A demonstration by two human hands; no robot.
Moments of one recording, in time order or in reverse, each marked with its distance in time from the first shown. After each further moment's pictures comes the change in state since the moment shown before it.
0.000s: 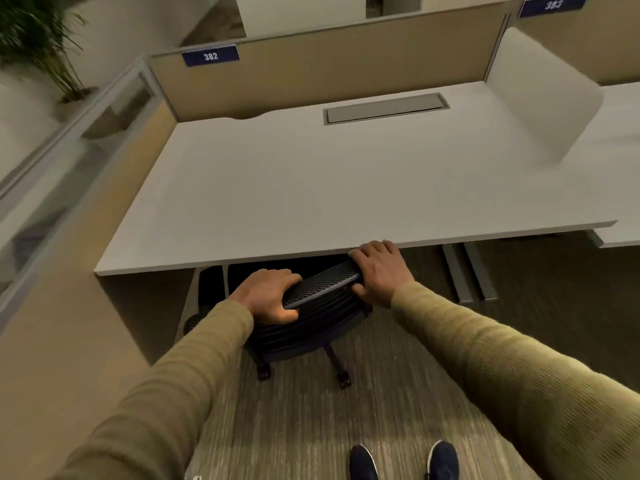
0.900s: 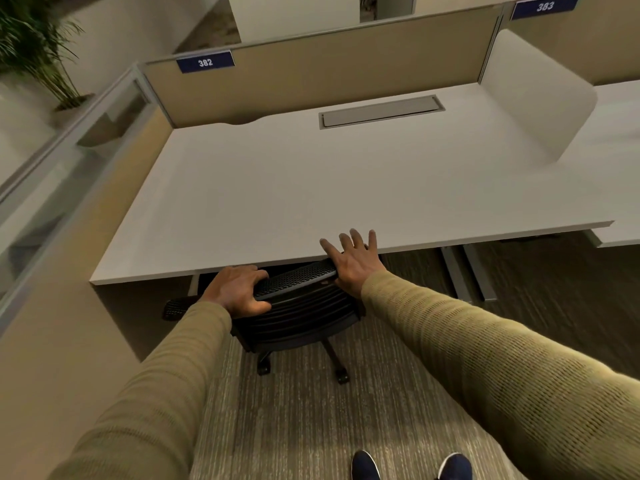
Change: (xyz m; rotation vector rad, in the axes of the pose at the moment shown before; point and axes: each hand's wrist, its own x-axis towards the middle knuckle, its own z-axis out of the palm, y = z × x) left_hand -0.007 -0.057 -0.001 0.069 0.035 -0.194; right_hand 0.049 -0.025 0.001 -0.067 -0.161 0.057
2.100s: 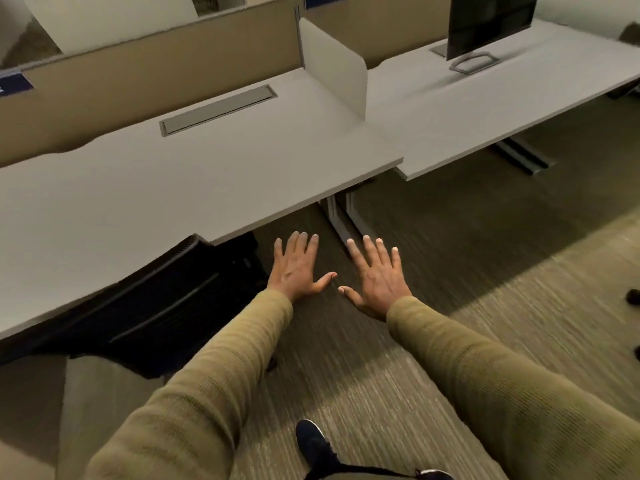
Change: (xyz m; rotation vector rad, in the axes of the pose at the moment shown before) left_hand 0.057 0.400 0.025 0.035 0.173 0.303; right_hand -0.313 0.180 0.079 0.163 0.175 0.512
